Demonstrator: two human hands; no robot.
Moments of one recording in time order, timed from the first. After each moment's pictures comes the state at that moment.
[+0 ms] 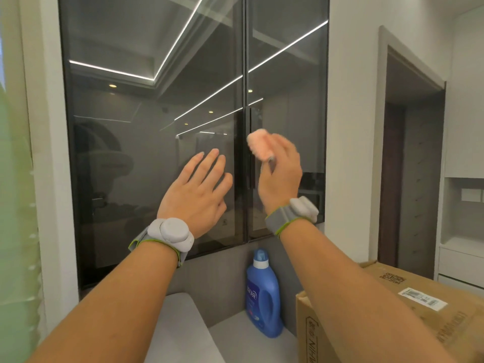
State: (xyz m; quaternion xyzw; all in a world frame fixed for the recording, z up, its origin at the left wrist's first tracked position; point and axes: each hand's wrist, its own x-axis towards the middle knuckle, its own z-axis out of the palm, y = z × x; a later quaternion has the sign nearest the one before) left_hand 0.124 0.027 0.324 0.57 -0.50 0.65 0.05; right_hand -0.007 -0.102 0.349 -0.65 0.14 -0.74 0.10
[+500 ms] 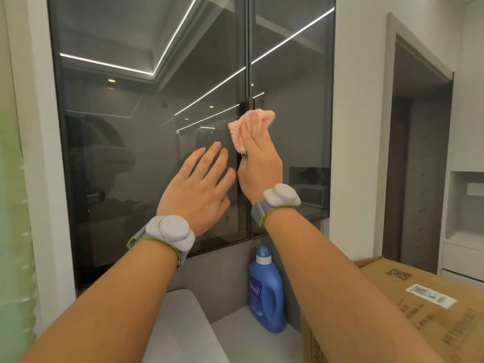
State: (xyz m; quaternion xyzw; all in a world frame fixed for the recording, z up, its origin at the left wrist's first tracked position) left_hand 0.126 0.024 0.322 0.56 -0.50 0.66 0.05; right_hand 0.033 -0.103 0.353 -0.70 0.09 -0.70 -0.06
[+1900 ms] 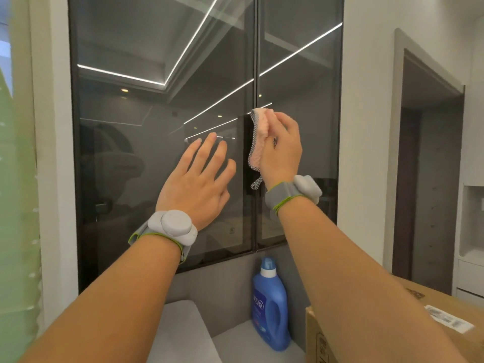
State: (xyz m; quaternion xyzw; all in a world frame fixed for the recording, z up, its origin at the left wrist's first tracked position) left_hand 0.128 0.030 0.348 0.58 -0.45 0.68 0.07; right_hand 0.024 -0.115 0.402 -0.63 0.07 -0.74 0.20
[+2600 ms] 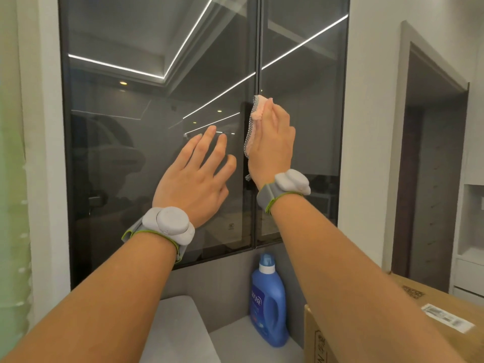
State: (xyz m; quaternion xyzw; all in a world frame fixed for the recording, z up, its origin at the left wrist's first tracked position) left_hand 0.131 0.030 0.344 0.58 -0.46 0.67 0.05; right_hand 0.040 -0.115 0.397 -0.69 0.18 -0.70 -0.06
